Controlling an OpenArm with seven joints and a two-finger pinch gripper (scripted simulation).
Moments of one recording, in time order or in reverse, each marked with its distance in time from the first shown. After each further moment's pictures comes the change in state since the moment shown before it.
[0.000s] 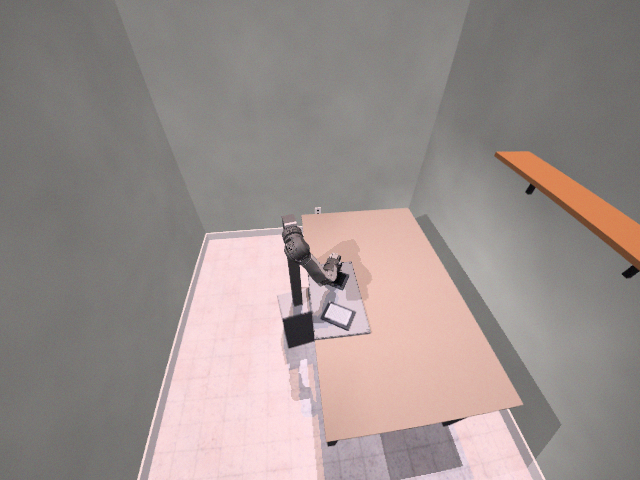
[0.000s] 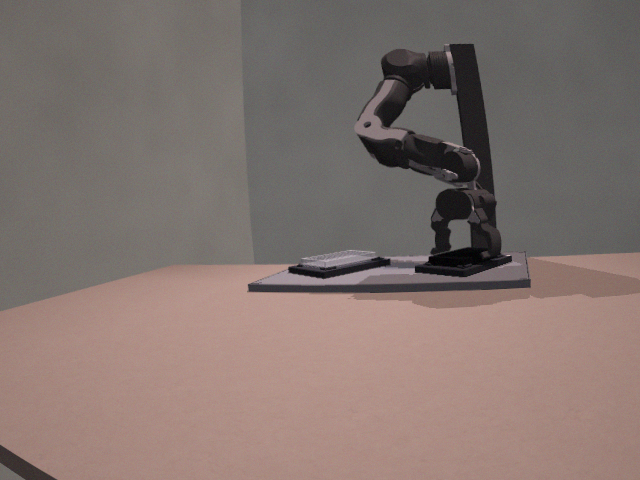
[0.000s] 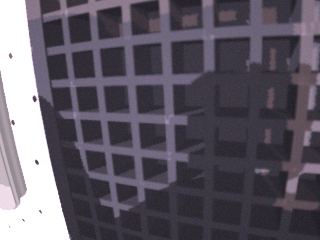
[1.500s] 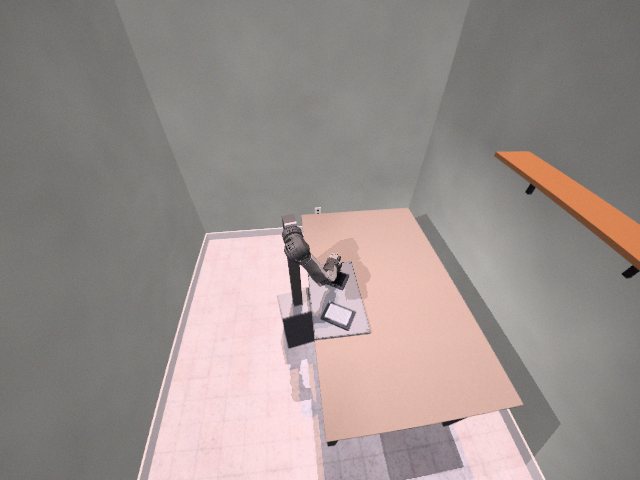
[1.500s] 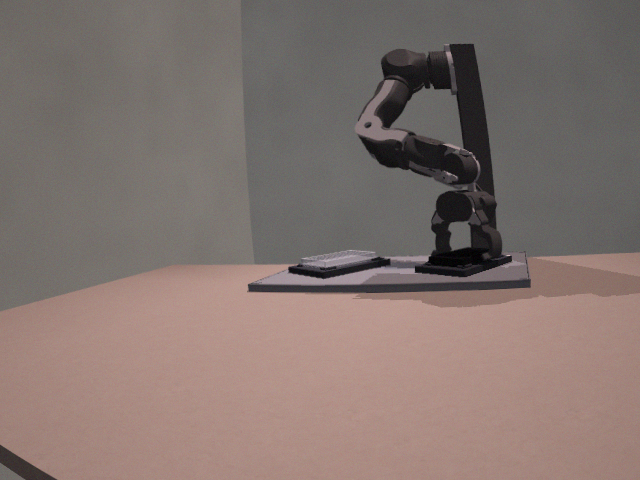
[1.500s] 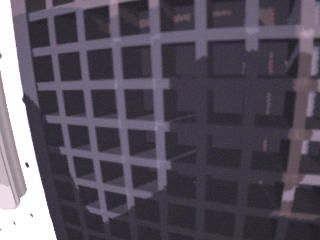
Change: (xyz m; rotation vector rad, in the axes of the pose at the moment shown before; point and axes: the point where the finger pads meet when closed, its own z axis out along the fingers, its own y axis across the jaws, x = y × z) arm 0.001 0.001 0.004 -0.013 0.001 -0.010
